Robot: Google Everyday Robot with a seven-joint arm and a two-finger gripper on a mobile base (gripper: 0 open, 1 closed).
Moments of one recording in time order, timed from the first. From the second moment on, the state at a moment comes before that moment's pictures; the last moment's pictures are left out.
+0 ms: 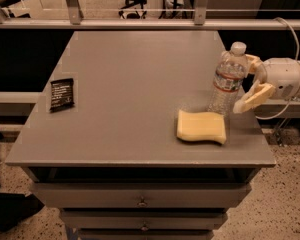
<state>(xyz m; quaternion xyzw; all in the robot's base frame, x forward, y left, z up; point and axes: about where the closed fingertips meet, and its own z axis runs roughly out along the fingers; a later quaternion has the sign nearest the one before) 0.542 -0.191 0.920 -0.48 0.55 0.44 0.53</state>
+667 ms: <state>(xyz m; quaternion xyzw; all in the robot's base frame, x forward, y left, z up) 0.539 -0.263 0.930 -0.48 0.61 0.36 0.52</state>
